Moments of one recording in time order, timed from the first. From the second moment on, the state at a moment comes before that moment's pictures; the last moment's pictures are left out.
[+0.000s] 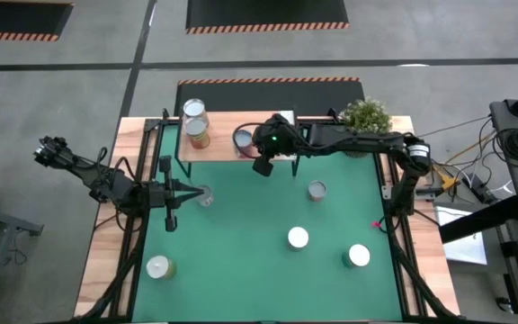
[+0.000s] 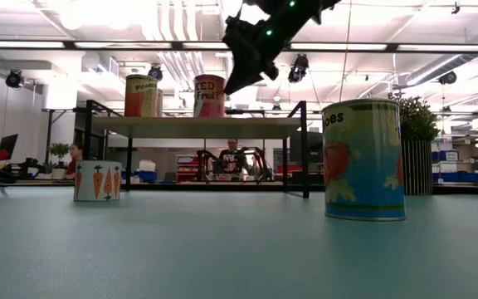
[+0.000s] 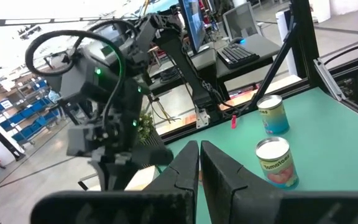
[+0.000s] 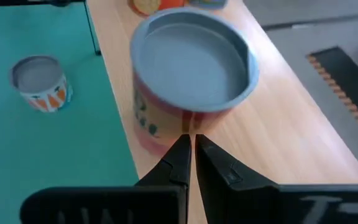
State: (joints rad) left arm -0.50 0.70 0.70 -0.06 -0.60 0.38; right arm -0.24 1.80 1.58 -0.44 0.18 -0.07
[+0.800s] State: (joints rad) left arm -0.50 0.70 0.70 -0.06 -0.60 0.38; right arm -0.24 1.82 1.68 -0.27 0.14 -0.12
